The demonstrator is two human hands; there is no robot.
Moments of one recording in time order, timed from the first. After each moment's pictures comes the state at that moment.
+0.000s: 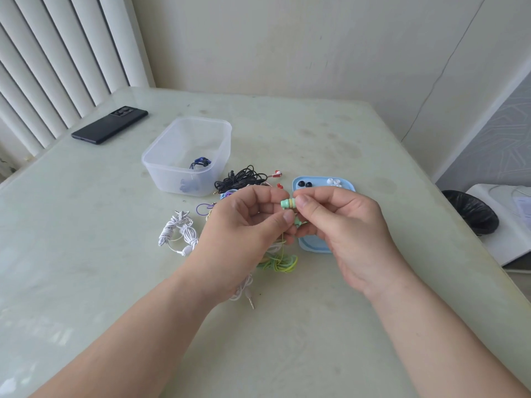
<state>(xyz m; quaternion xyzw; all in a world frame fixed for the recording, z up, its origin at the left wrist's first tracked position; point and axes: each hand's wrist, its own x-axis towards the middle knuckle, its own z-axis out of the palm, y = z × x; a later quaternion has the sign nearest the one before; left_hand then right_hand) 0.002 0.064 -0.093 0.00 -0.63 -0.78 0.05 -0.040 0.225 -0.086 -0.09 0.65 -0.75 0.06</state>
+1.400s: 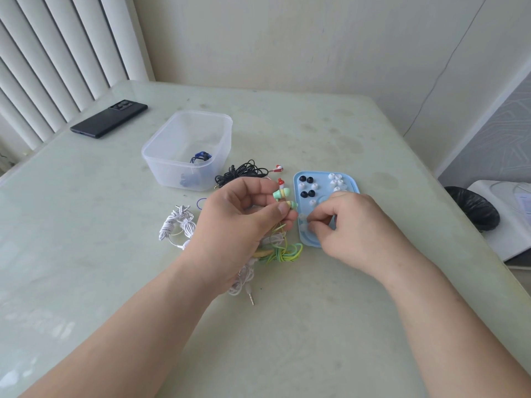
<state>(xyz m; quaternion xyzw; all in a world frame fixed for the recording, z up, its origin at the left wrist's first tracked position) 0.000 0.063 -0.091 0.06 -0.58 -0.81 0.06 -0.054 0.247 -0.088 -0.17 0.96 -0.24 -0.01</state>
